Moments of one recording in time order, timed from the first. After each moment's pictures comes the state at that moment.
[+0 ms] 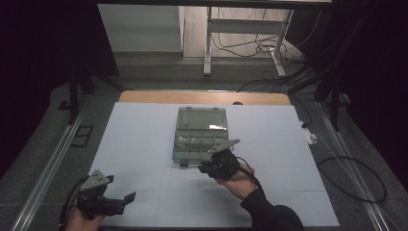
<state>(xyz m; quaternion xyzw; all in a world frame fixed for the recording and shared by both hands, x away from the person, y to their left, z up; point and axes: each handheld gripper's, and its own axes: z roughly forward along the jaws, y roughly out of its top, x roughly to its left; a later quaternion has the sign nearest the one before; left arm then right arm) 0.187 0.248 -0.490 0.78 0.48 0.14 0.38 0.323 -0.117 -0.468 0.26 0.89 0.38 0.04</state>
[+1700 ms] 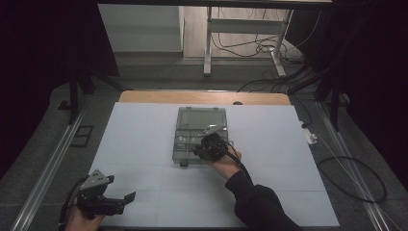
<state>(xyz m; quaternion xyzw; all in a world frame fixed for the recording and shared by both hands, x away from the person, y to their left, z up) 0.189 0.249 -0.491 0.78 0.48 0.13 0.39 0.381 -0.084 -0.486 0.29 0.88 0.37 0.09</state>
